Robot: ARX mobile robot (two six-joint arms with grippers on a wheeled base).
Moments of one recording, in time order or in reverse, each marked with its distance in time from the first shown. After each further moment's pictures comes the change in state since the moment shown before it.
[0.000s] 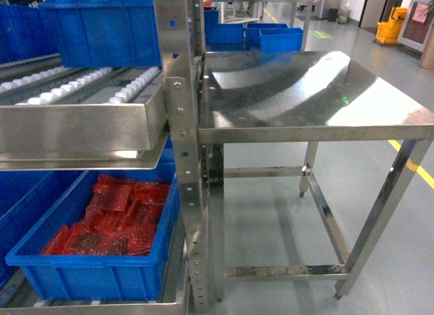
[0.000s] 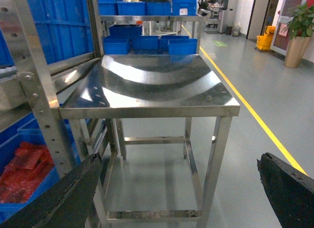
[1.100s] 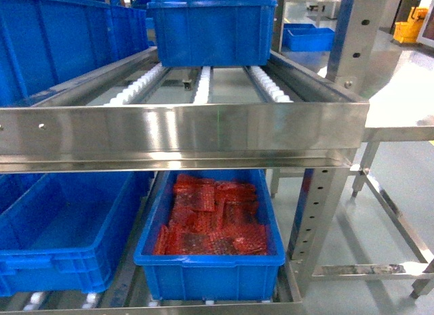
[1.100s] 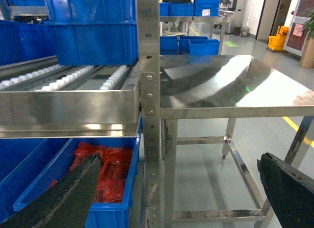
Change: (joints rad) left arm 0.000 0.000 0.000 0.002 0.000 0.000; right arm 0.000 0.000 0.000 0.001 0.000 0.000
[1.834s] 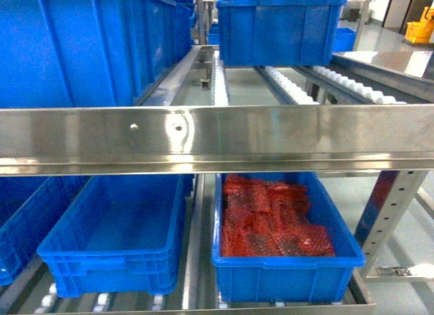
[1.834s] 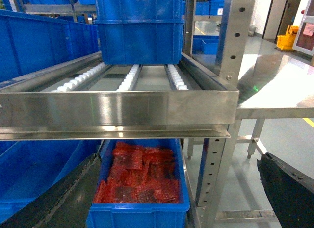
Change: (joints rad) left arm 0.000 -0.001 0.000 -0.001 0.000 0.000; right arm 0.000 0.000 0.000 -0.001 0.000 0.000
